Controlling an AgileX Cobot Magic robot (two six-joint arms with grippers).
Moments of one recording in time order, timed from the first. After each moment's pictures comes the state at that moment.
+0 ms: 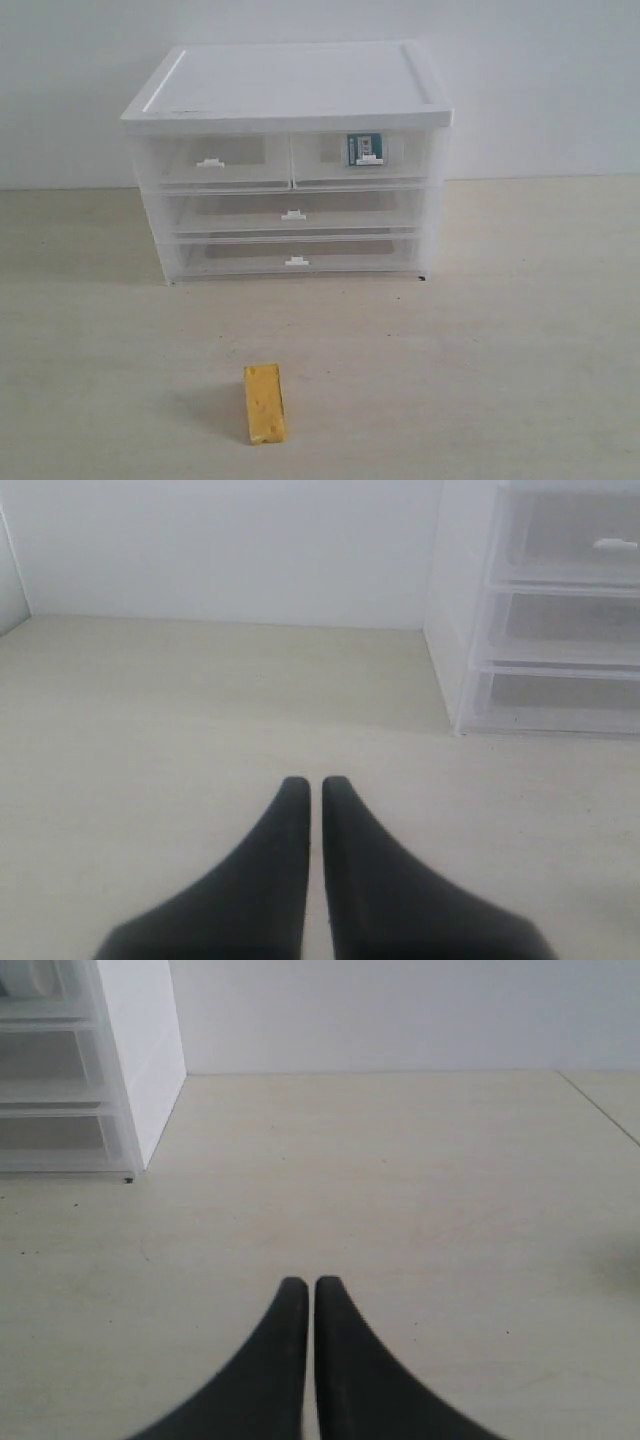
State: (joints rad) left arm 0.06 0.00 0.00 0.01 0.29 -0.06; right arm 0.00 0.01 0.00 0.01 0.33 0.00
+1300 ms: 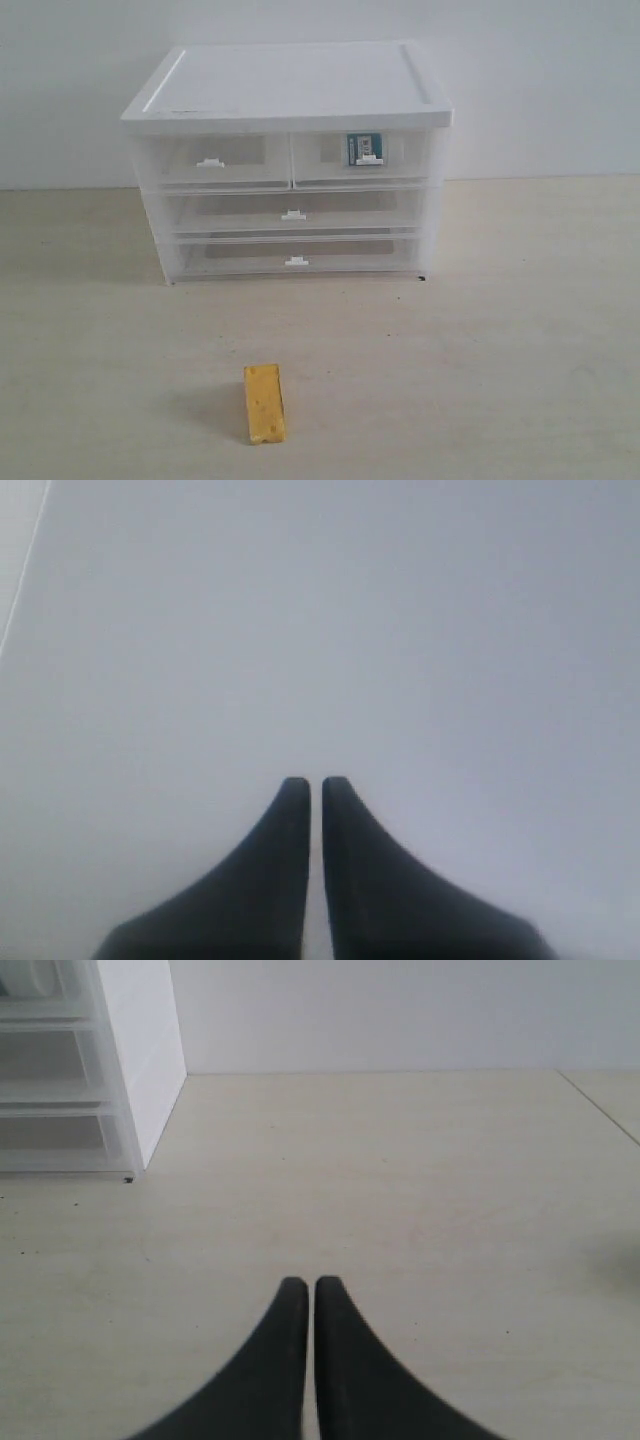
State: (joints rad) left arm 0.06 0.00 0.00 -0.08 -0.34 -0.21; right arm 0.00 0.01 0.00 0.01 0.33 0.00
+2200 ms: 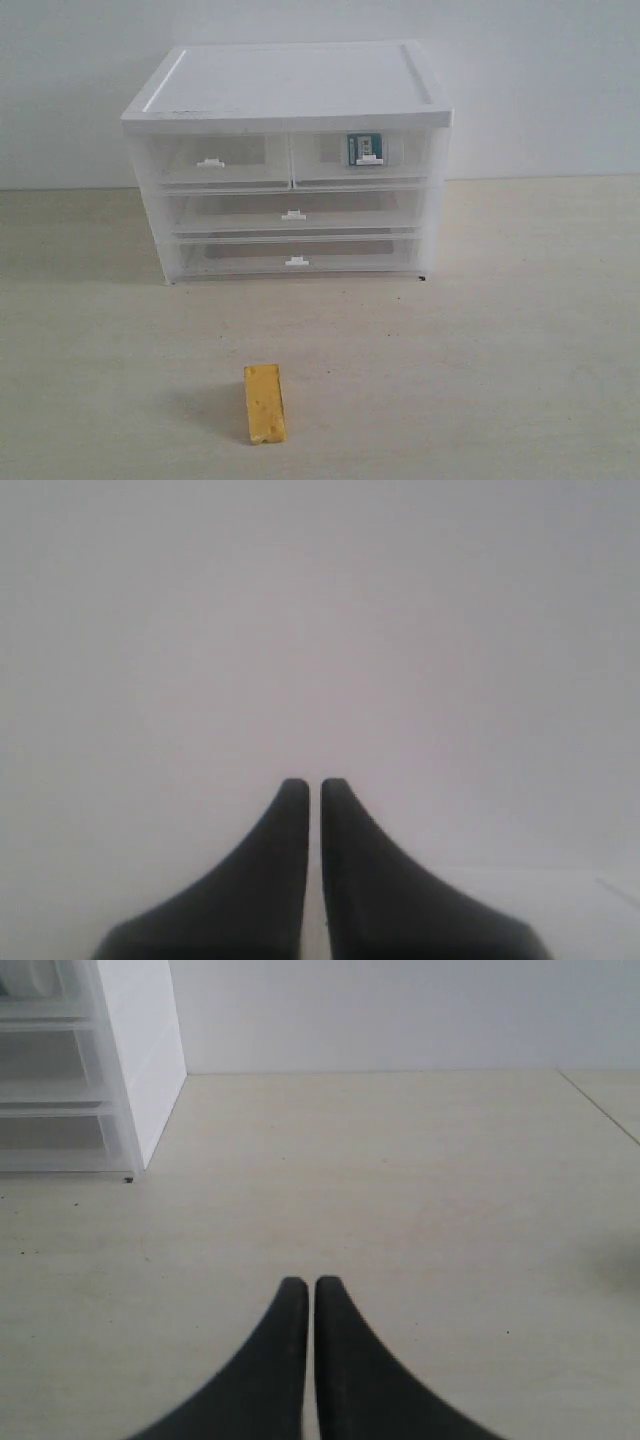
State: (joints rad) left arm 0.06 0.73 -0.48 0.28 -0.50 -0.40; right arm 0.00 0.01 0.00 0.01 0.33 0.00
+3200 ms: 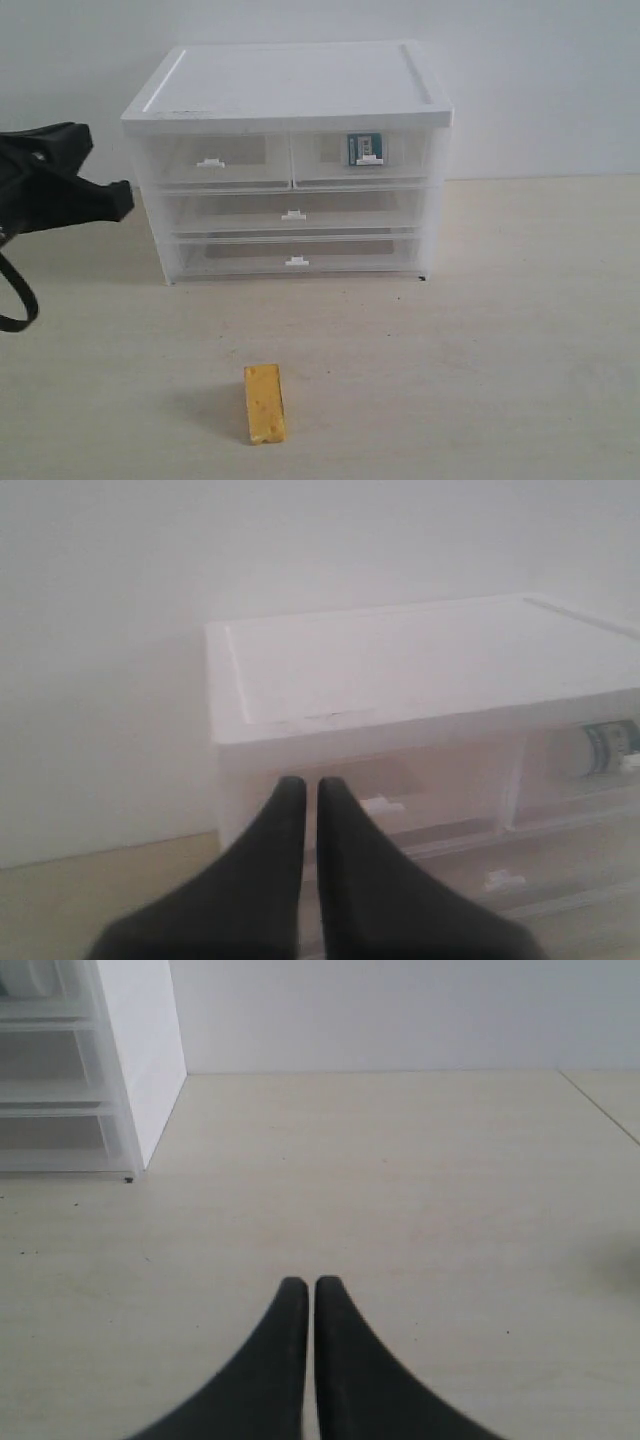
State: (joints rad) left arm -0.52 1.28 -0.50 -0.47 -0.70 0.41; right arm 0.00 0.01 0.00 0.01 0.33 0.00
